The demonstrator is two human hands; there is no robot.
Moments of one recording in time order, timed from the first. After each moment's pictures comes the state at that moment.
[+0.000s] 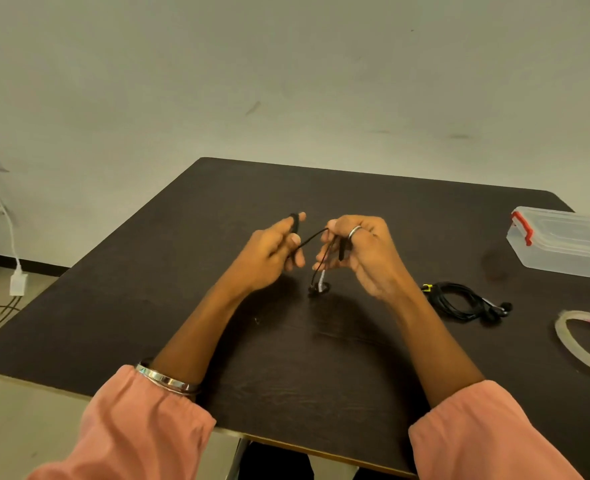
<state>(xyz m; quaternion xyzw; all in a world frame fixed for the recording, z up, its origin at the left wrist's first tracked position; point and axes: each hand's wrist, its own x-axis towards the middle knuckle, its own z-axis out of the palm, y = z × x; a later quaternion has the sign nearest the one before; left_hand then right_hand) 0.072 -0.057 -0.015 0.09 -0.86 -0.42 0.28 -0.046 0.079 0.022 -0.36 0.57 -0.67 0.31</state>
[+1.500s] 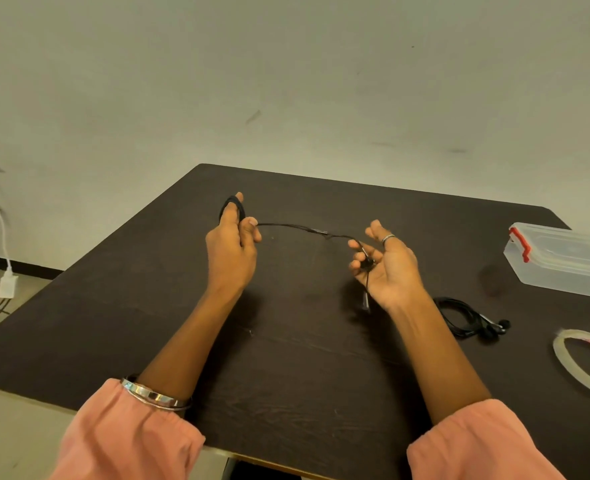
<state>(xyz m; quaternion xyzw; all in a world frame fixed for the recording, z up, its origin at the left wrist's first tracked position) 0.074 -0.067 -0.011 0.28 -0.75 -0.31 0.51 -0.078 0.082 0.012 -0.03 0.49 -0.79 0.36</state>
